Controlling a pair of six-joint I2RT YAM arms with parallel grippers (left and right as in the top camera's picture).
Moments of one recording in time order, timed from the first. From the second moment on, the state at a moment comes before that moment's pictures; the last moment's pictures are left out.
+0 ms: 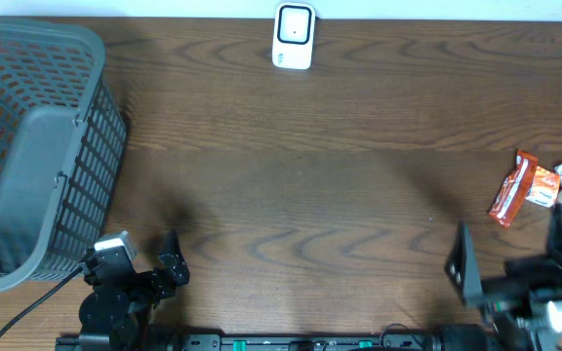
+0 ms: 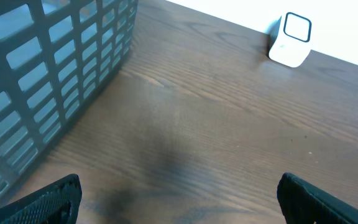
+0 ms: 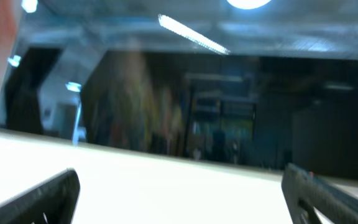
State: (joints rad) left arm -0.08 0.01 0.44 -0.87 -0.09 -0.32; right arm 0.03 0.01 0.41 0.22 -0.18 0.02
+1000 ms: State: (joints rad) left arm -0.08 0.01 0.44 -0.87 -0.09 -0.32; right arm 0.03 0.02 0.01 -0.06 0.14 0.26
